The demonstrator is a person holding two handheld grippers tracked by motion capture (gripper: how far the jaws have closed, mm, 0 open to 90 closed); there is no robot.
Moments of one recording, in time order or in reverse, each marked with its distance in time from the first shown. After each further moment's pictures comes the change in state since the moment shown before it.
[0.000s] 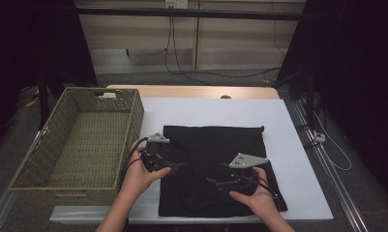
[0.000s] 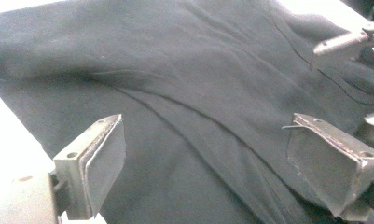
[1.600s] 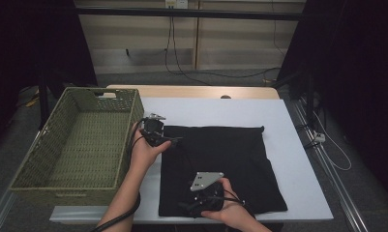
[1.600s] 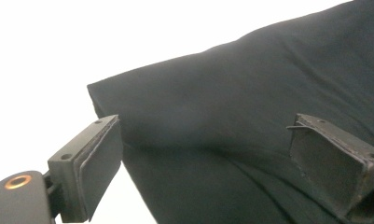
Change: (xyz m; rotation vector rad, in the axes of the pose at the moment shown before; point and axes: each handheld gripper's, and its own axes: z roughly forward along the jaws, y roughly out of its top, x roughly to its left) left arm 0.065 0.037 0.030 -0.036 0.199 -0.083; right arm 0.066 -0.004 0.062 0.156 0.165 -0.264
